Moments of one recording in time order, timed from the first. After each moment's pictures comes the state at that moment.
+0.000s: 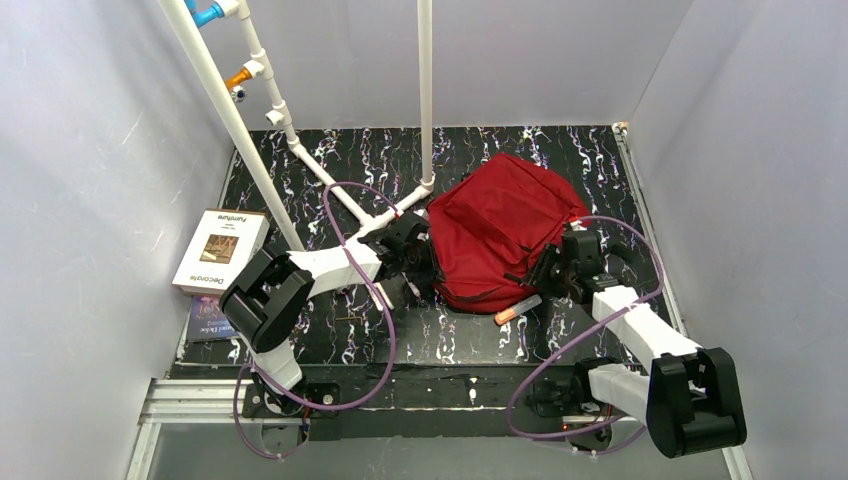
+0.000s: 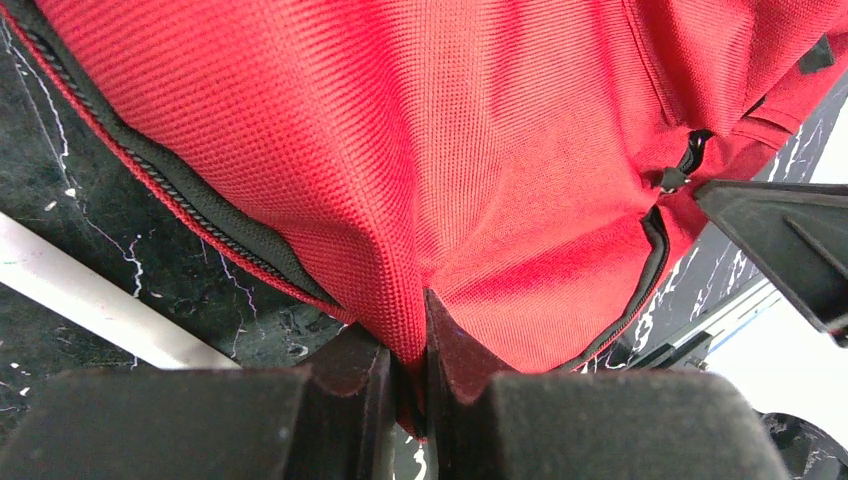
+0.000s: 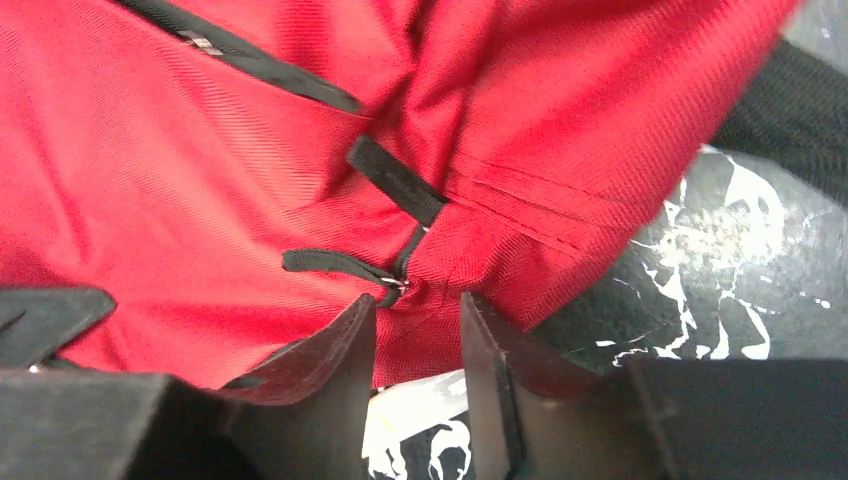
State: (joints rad) left arm -0.76 1.72 0.98 -0.14 0.12 -0.86; right arm 0.22 1.08 0.45 -0.20 -0.09 0.59
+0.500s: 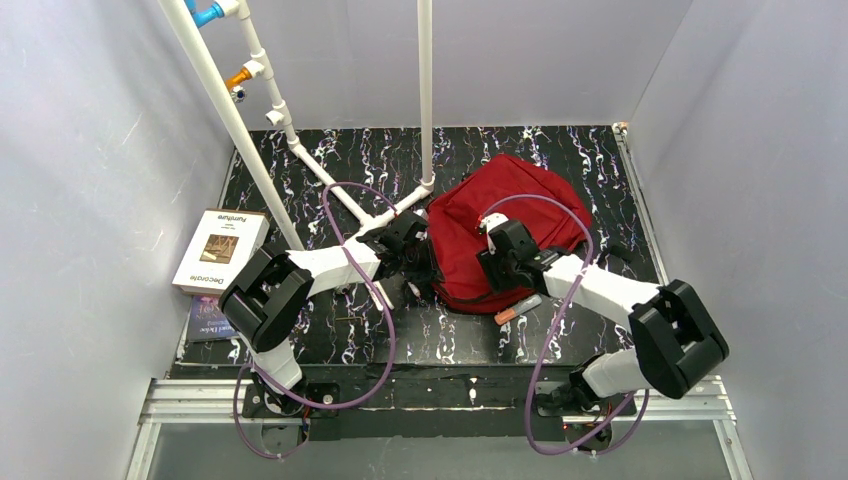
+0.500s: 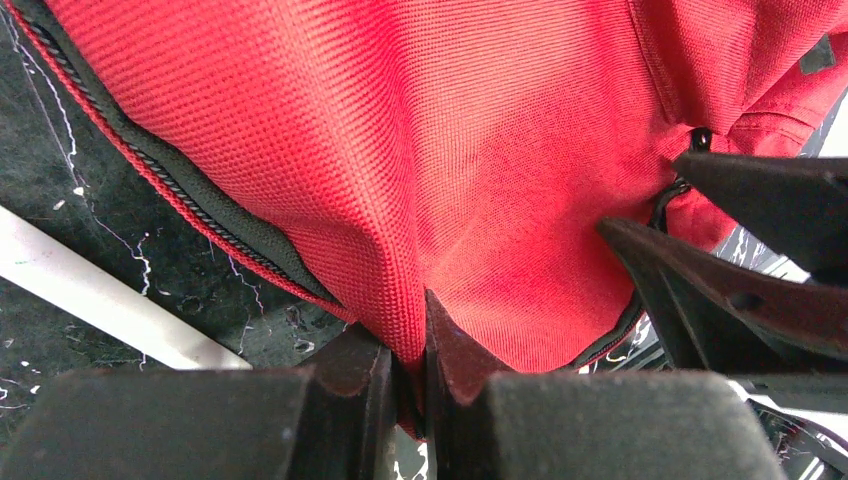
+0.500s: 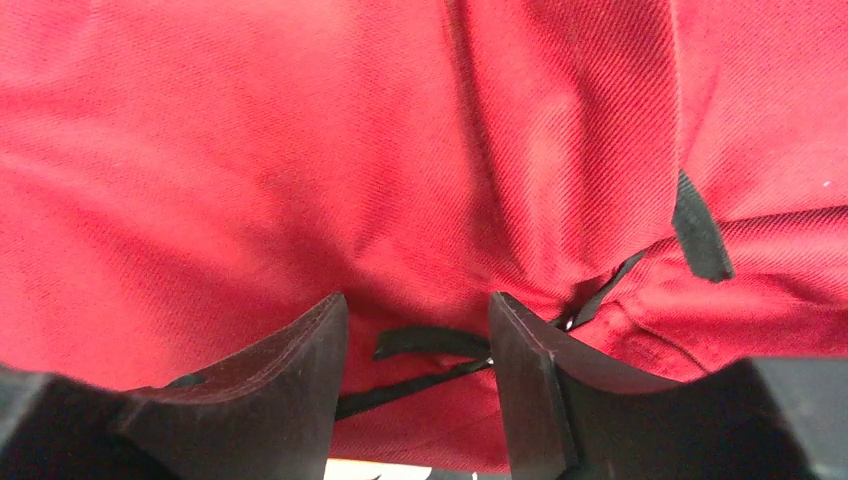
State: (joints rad) left arm -0.74 1.72 0.98 -0.15 0.15 -0.85; right arm 0.64 1.37 0.74 -0.36 0.15 0.08
